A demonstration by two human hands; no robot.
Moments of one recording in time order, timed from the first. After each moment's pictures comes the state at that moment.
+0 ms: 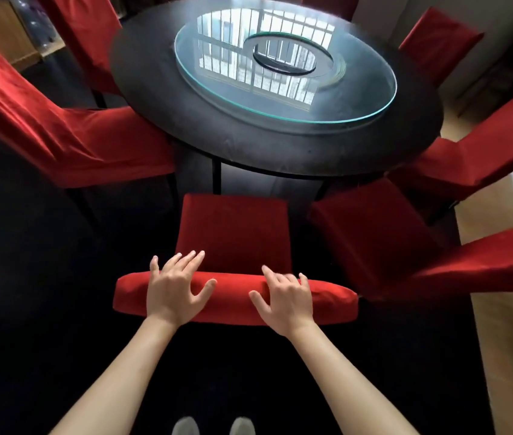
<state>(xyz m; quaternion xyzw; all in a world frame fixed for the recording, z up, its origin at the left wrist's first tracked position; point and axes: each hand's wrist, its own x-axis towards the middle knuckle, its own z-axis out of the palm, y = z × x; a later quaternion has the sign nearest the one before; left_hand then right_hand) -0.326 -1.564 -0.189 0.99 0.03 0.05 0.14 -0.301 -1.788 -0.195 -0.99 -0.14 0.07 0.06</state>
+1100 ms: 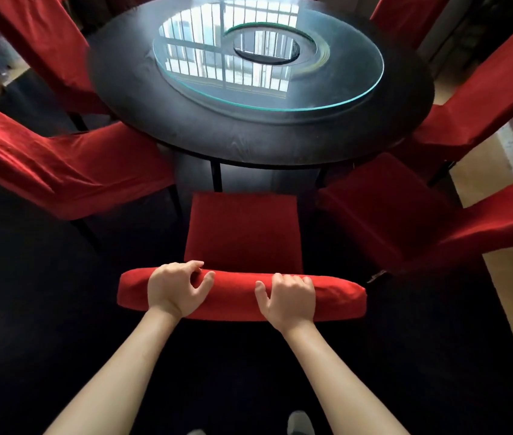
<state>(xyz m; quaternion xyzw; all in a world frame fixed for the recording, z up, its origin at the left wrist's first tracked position) -0.290 -1.448 -0.181 0.99 -0.03 0.06 0.15 -0.312 -1.656 -0.191 -0.99 -0.01 -0.12 0.04</state>
